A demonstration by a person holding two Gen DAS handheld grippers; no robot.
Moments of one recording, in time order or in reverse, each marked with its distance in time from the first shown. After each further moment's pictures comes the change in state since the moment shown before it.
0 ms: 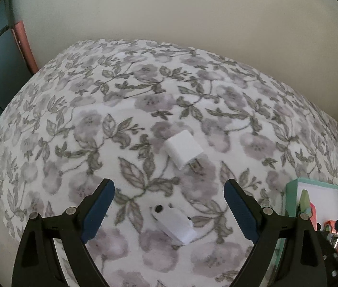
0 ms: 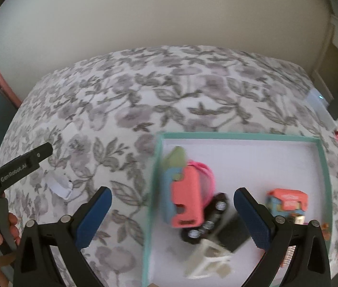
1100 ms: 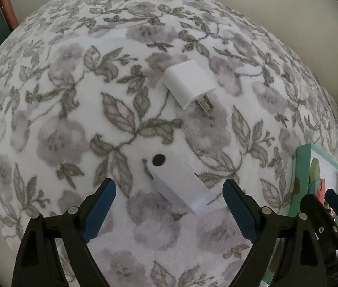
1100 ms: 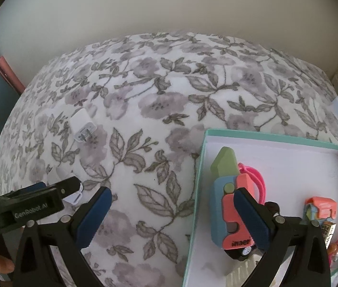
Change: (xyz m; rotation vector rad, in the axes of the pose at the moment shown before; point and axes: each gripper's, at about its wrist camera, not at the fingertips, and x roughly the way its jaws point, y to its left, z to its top) left arm 0.050 0.013 -0.035 -0.042 0.293 -0.109; right arm 0.036 0.037 0.005 -0.044 0.047 0.012
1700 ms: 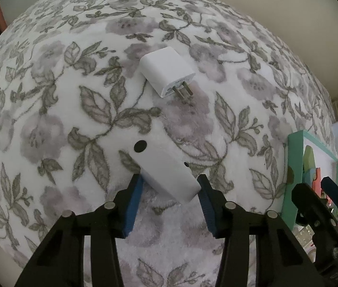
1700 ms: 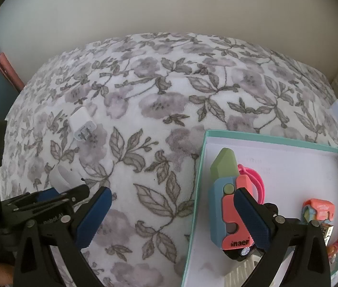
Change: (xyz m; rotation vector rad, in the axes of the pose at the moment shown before) left arm 0.007 -0.026 -0.010 0.048 0.021 -0.041; right arm 0.001 0.005 -0.001 -0.017 0.002 -0.015
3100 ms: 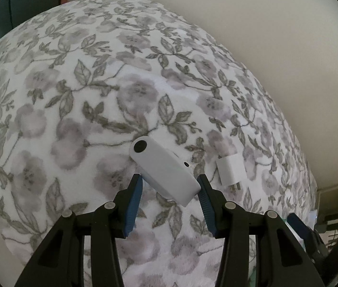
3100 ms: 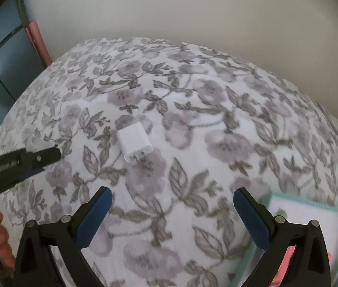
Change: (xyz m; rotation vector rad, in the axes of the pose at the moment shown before) left arm -0.059 0.129 0.031 -0.400 -0.233 -0.090; right arm 0.018 0.097 0.046 -0.256 -0.025 0.058
